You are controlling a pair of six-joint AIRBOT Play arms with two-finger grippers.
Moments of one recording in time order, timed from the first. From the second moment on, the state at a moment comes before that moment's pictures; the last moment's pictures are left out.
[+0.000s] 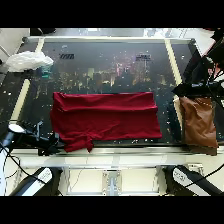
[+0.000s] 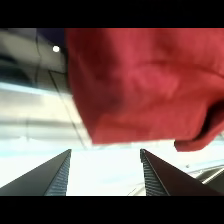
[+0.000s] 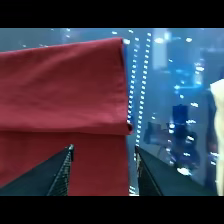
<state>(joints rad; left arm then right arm) 0.47 -1.04 0.41 1.09 -1.36 -1.41 -0.27 -1.09 1.17 -1.13 1.19 1.31</state>
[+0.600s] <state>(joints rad) 0.30 -1.18 0.41 0.99 -1.20 -1.41 -0.27 -1.06 1.17 -1.06 1.19 1.30</state>
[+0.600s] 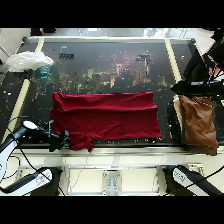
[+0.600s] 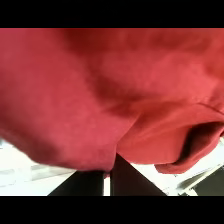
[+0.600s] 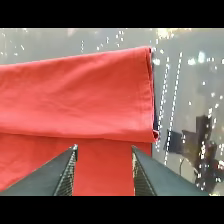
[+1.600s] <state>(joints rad) 0.29 -0.97 0.41 0.93 -1.20 -1.41 -0.43 -0.80 0.17 -0.68 0.96 1.56</state>
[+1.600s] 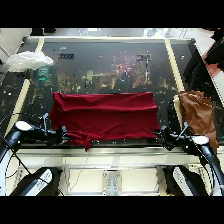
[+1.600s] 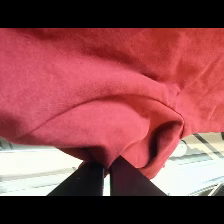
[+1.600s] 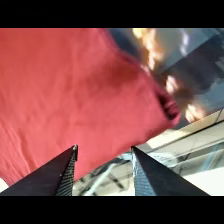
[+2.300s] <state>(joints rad) 0.30 -0.91 0.45 0.93 -1.28 -1.39 -0.43 -0.87 0.27 -0.57 0.91 1.37</state>
